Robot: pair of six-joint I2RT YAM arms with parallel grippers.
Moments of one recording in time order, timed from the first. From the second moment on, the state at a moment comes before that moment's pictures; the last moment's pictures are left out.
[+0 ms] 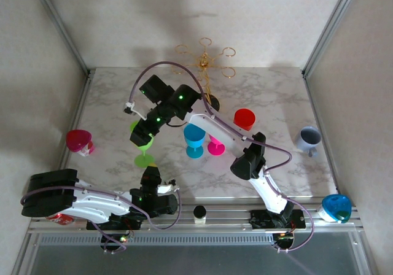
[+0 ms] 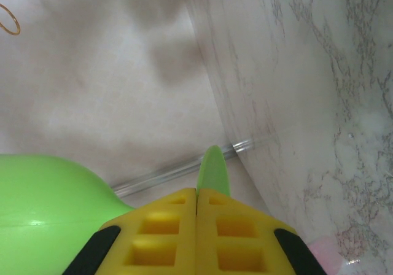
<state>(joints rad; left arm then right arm) -1.41 1.20 0.25 -0.19 -1.37 0.73 1.03 2.26 2.54 -1.20 -0.55 -0.10</state>
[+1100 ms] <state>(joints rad) -1.41 1.18 0.25 -0.19 -1.37 0.73 1.03 2.27 2.55 -1.23 -0.57 -0.13</state>
